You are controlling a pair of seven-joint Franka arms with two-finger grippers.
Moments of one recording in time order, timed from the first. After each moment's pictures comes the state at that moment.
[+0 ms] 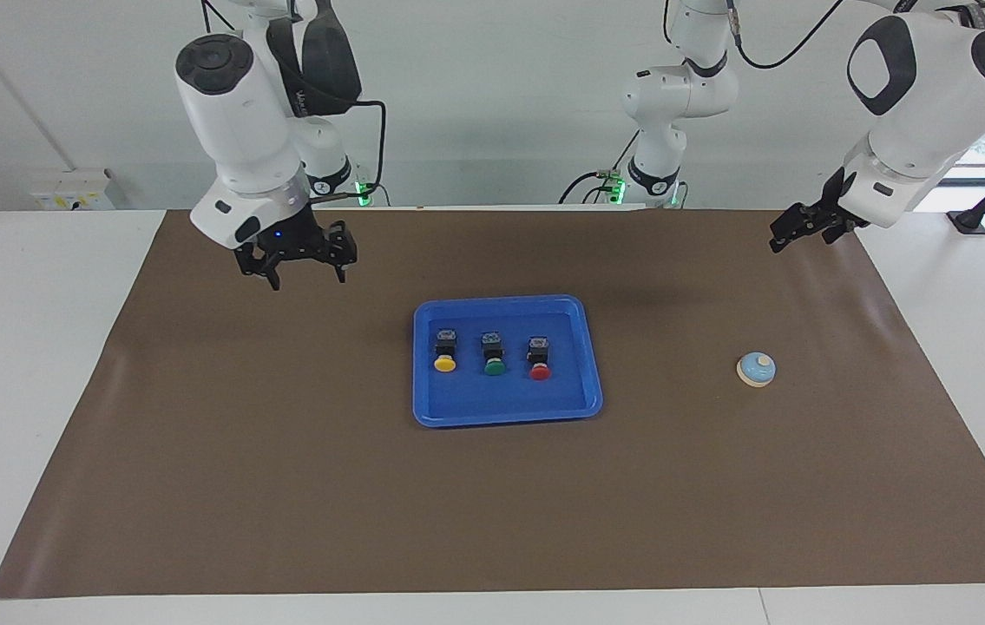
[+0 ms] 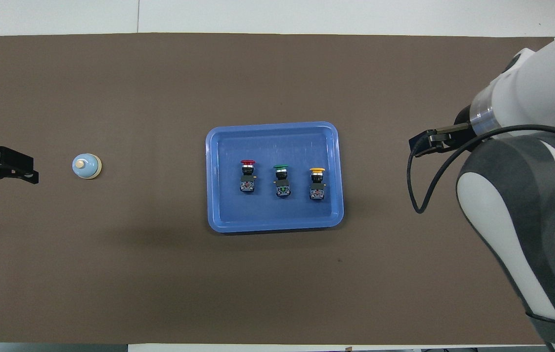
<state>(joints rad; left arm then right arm) 0.01 -0.02 0.02 -1.71 -0.02 1.52 -0.08 0.18 0.05 -0.01 -1.68 0.00 1.70 0.07</state>
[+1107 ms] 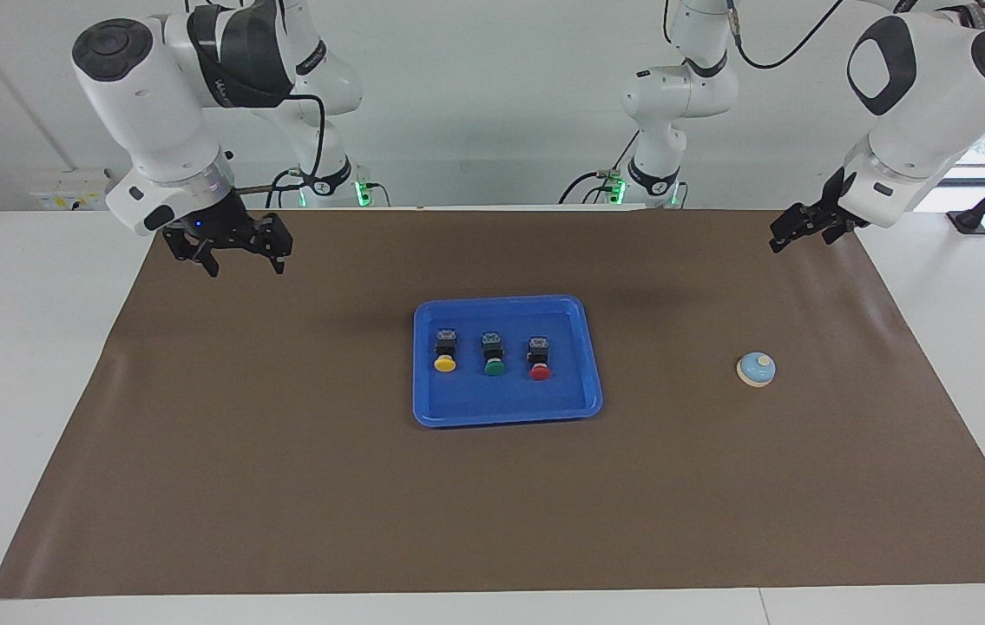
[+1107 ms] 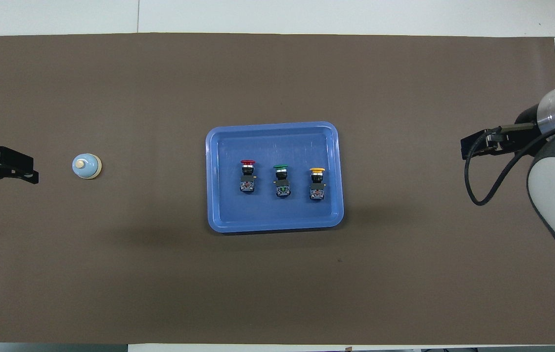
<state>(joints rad) 0.01 -0.02 0.02 -1.71 -0.02 1.52 -0.08 0.06 0.01 -0.01 -1.70 0.00 1.66 0.03</state>
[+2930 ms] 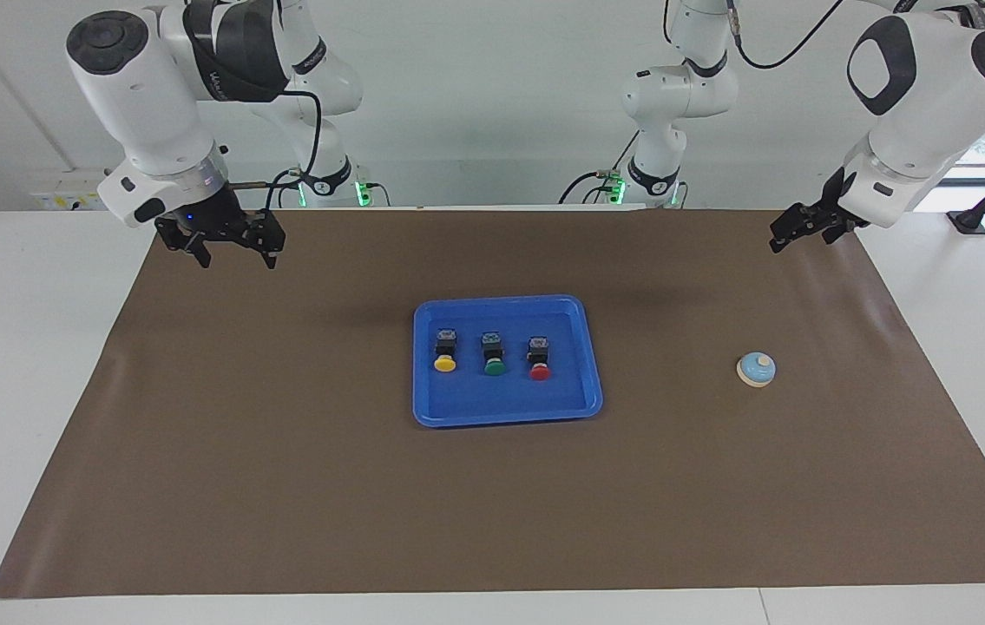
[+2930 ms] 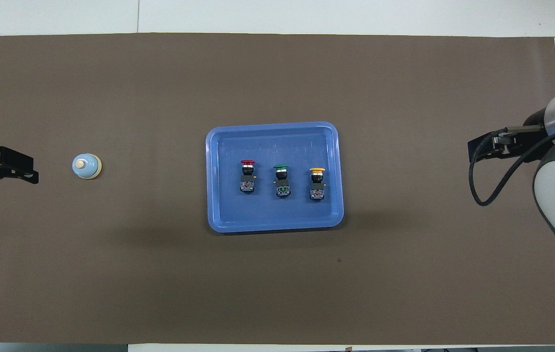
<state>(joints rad) 0.01 -0.02 0.02 -1.71 -0.02 1.52 -0.08 0.06 0.00 -0.01 -1.70 -0.03 1.63 0.07</state>
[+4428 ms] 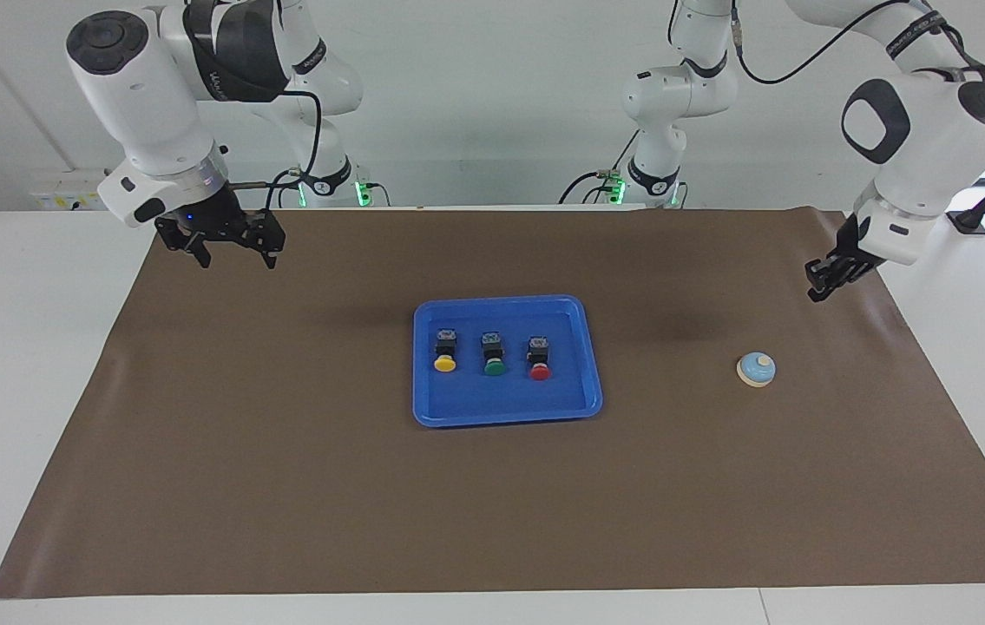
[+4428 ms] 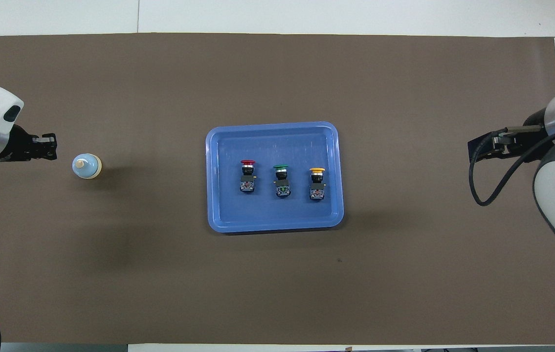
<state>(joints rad) 0.06 0.19 0.03 -1.93 -0.02 2.13 -0.08 0.06 0.00 -0.01 -1.70 -0.03 1.63 0.07</state>
